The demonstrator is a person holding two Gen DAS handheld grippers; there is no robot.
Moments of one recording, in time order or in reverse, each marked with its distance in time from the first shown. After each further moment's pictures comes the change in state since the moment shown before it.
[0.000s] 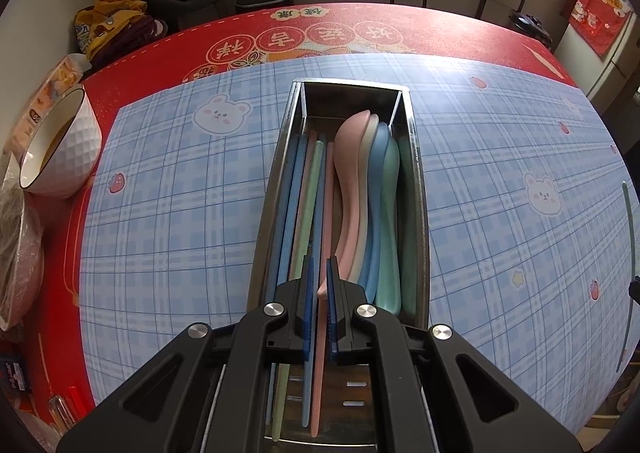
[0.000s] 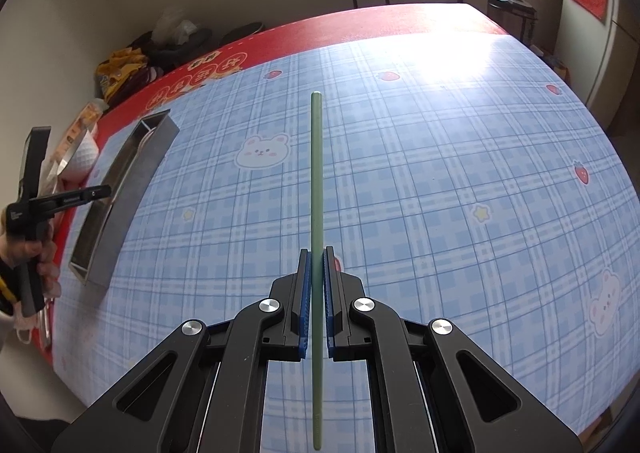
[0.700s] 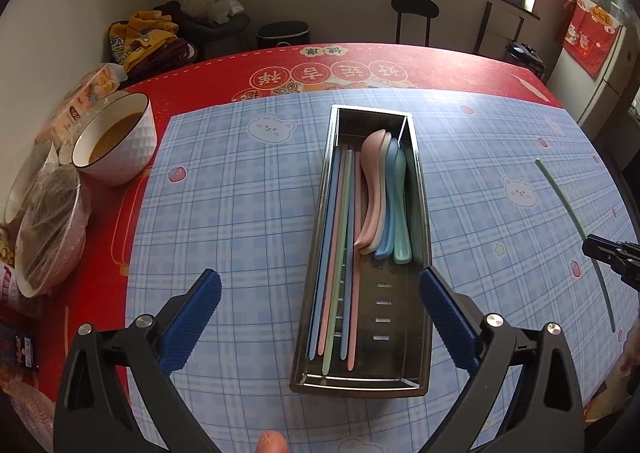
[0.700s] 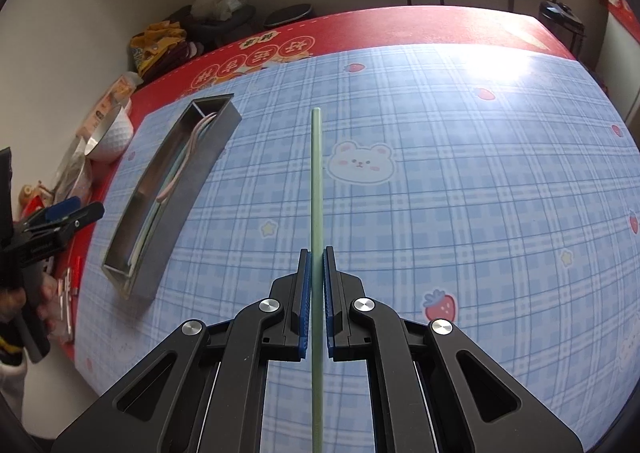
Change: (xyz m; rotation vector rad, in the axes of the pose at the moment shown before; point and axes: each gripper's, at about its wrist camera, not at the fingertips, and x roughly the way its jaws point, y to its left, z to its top) left arm -0.075 0.032 -0.048 -0.032 -0.128 0.006; right arm 0.028 0.090 0.037 -0.090 0.074 0.099
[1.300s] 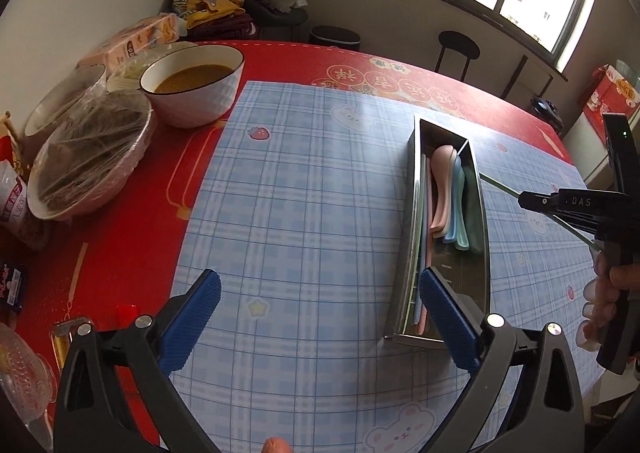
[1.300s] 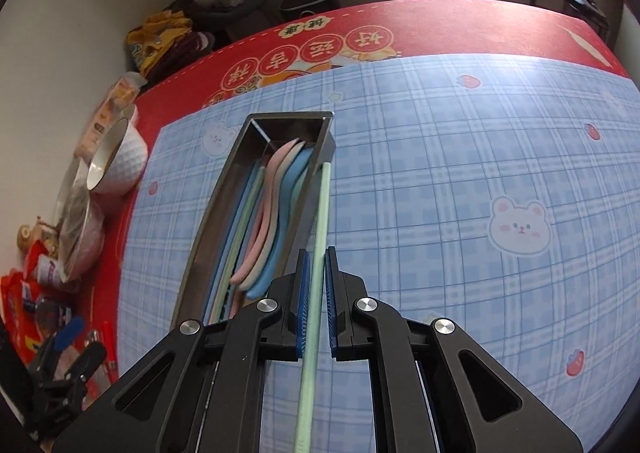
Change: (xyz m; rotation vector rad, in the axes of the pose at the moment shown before) left arm -0.025 0.099 -0.046 -0.221 -0.040 -0.026; right arm 0.077 0.104 0.070 0.101 0.051 -0.007
